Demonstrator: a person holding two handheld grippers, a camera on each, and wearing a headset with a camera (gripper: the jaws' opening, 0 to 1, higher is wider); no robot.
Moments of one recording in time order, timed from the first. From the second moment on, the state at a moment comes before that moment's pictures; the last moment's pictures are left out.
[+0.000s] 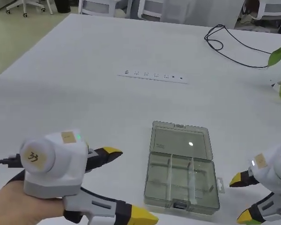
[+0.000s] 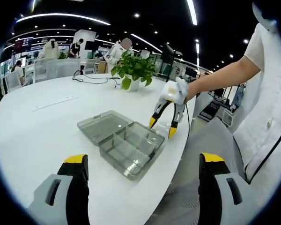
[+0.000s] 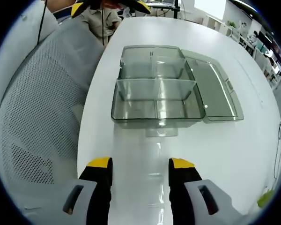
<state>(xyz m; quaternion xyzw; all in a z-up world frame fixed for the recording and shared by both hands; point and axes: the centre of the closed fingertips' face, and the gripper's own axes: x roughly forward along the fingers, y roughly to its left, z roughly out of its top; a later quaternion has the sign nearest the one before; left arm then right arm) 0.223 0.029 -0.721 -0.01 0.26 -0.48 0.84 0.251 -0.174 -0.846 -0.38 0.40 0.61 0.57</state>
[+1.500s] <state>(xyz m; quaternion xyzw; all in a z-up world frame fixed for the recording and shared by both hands) 0.222 0.026 -0.720 -0.01 0.26 -0.48 0.84 0.256 -0.182 -0.845 -0.43 0.40 0.57 0.58</state>
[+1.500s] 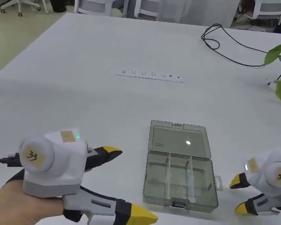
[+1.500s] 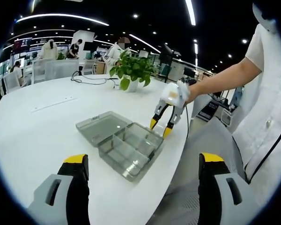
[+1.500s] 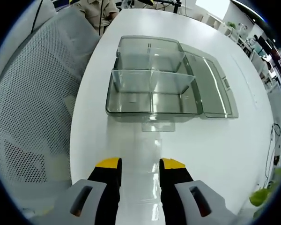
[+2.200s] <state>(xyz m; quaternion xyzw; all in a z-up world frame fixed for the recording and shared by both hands) 0.237 0.014 -0.708 -0.02 0.25 -0.49 0.84 0.266 -0.182 -0.774 -0.41 0.35 0.52 0.66</state>
